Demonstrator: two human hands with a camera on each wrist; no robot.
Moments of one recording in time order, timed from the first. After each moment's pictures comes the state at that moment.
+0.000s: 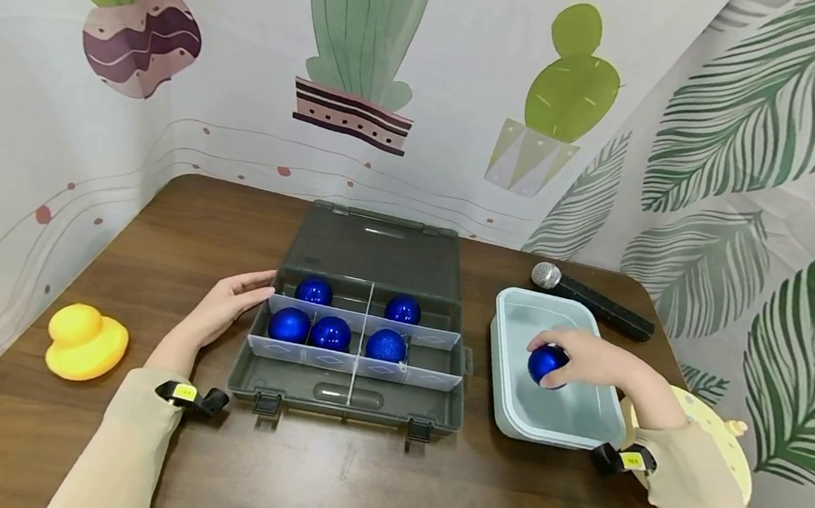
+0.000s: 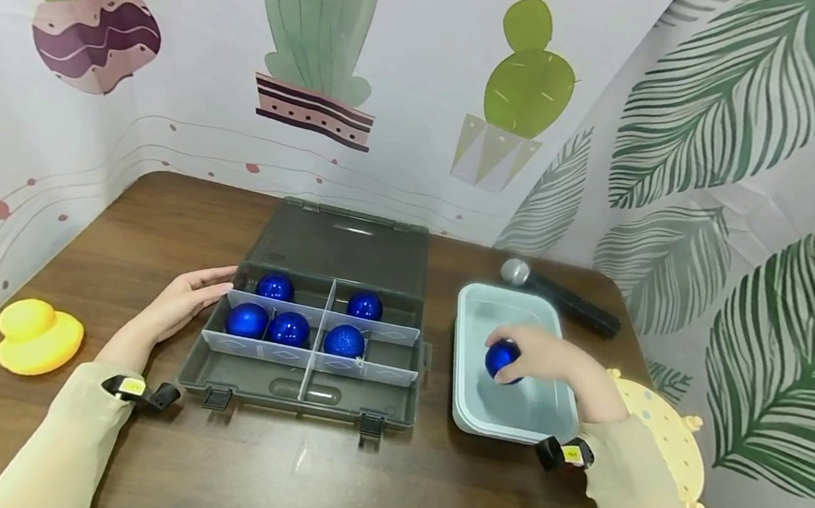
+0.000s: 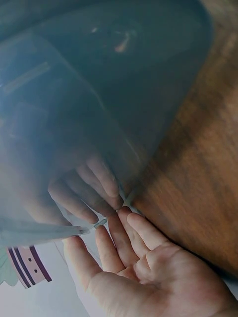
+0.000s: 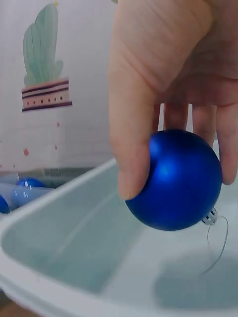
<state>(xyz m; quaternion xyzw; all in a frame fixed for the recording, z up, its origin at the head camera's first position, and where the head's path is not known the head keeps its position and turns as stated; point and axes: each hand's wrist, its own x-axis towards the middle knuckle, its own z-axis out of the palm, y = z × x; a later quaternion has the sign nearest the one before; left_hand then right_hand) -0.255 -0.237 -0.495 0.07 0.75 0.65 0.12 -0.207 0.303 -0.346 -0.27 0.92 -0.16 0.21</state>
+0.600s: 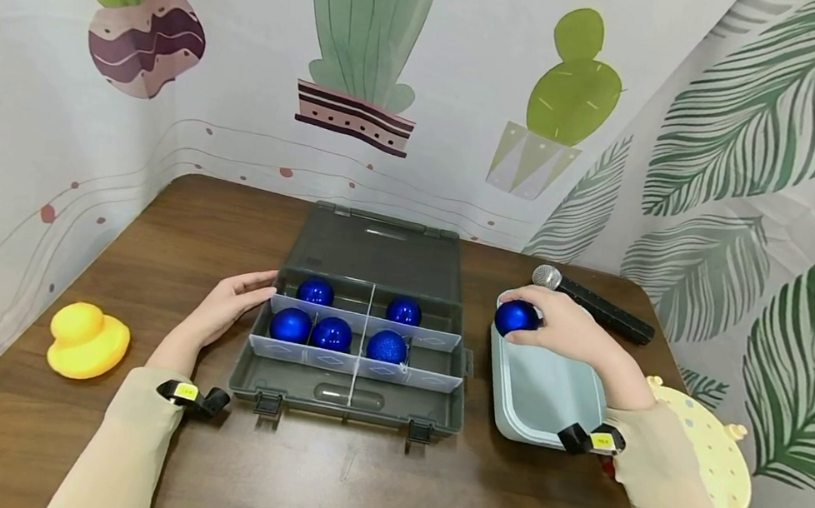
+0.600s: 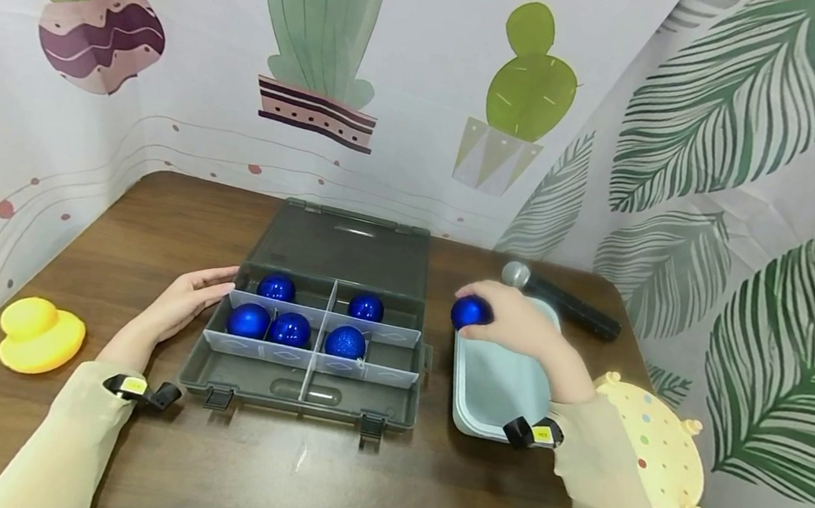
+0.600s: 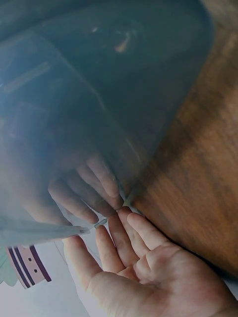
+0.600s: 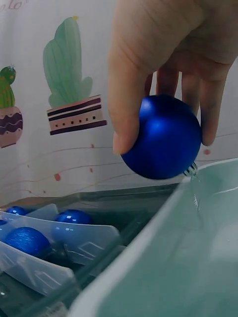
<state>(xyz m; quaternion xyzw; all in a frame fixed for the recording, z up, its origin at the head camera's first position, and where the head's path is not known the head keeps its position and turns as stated) -0.253 -0.236 -0.493 0.07 0.75 0.65 0.11 -0.225 0.262 -0.335 -0.29 0.94 -0.18 0.04</state>
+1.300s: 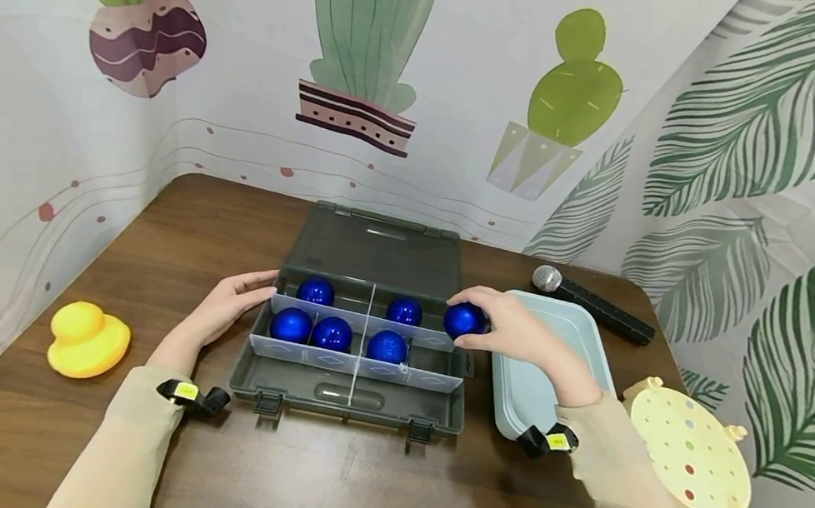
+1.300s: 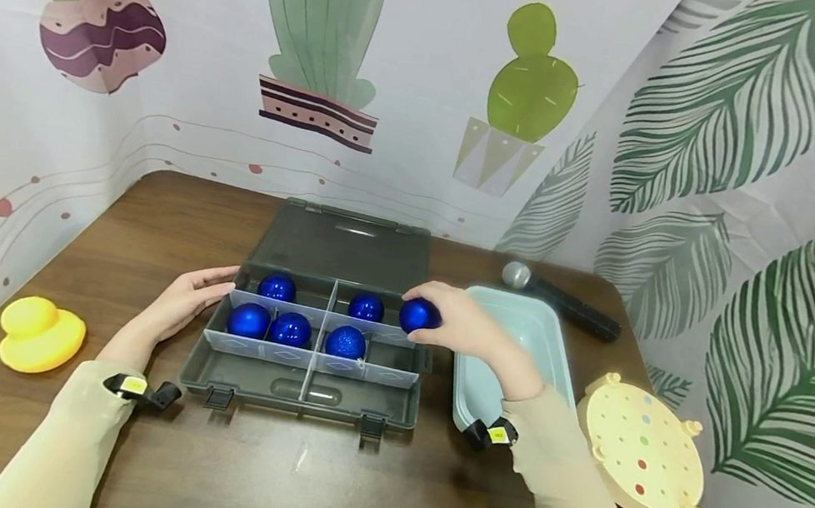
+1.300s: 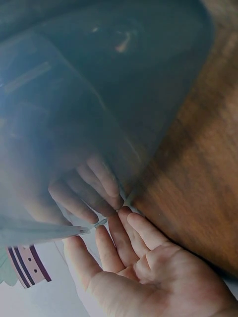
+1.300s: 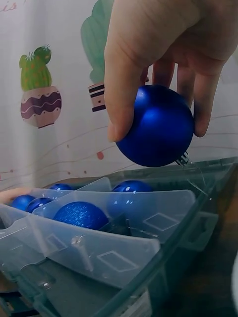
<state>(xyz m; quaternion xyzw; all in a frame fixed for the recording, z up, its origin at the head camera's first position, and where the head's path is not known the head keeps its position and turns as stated) -0.257 -0.236 -0.498 0.07 0.74 0.66 0.11 -0.223 0.201 -0.346 -0.34 0.92 -0.21 0.07</state>
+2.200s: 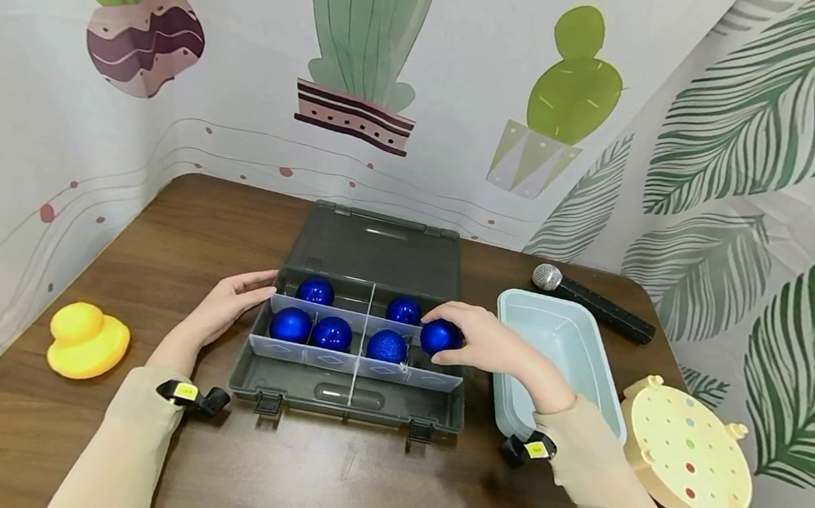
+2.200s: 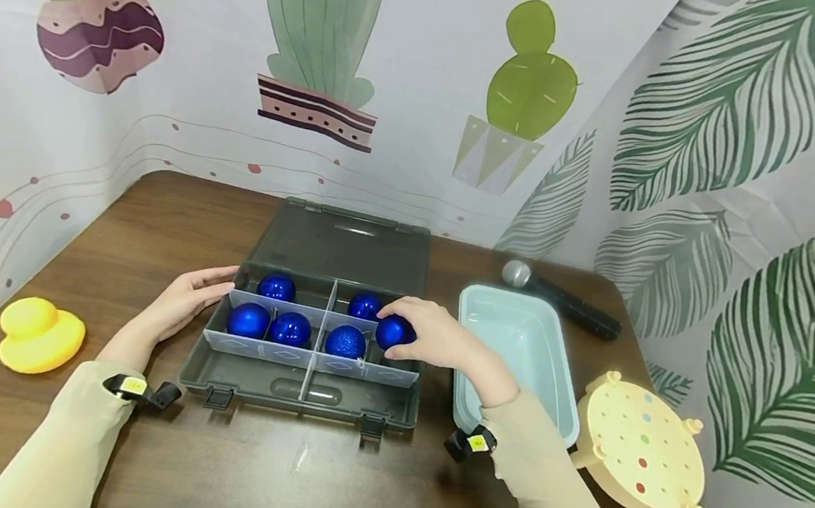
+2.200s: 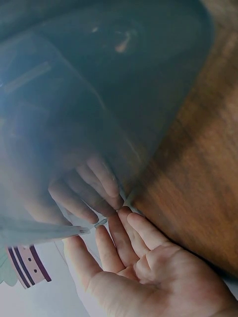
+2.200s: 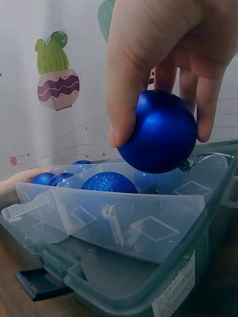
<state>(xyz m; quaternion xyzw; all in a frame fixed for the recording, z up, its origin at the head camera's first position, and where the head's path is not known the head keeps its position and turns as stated) -0.256 -0.236 -0.497 0.07 0.74 0.66 0.11 -0.216 0.177 -0.365 -0.36 0.90 -0.21 0.11</state>
